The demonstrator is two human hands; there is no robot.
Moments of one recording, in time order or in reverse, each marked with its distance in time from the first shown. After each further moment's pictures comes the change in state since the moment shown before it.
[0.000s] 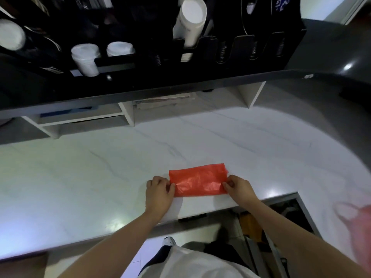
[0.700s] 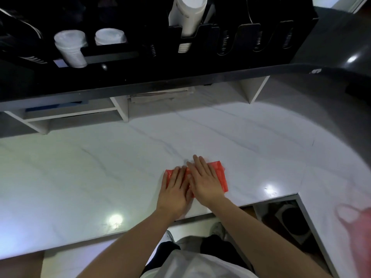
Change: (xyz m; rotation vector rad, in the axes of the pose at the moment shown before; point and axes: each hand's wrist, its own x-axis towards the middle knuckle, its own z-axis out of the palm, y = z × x) left_hand 0.002 0.034 0.042 0.421 -0.180 0.362; right_hand 0.023 -0.073 0.062 -0.327 0.120 -0.411
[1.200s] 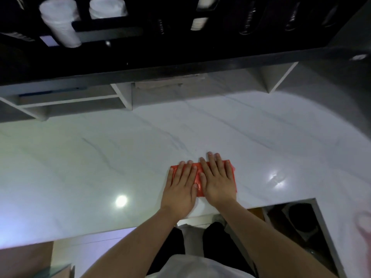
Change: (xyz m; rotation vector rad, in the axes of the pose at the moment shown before) left_hand 0.005 -0.004 0.009 -0.033 0.013 -0.050; right_hand 0.004 0.026 0.037 -0.225 -0.005 0.092
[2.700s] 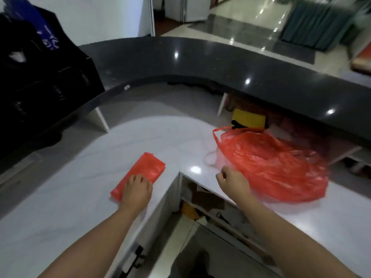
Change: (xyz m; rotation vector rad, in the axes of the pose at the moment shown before) left_hand 0.103 0.221 -0.056 0.125 -0.010 0.571; right_hand -0.287 0.233 -0.135 0.373 0.344 1.102
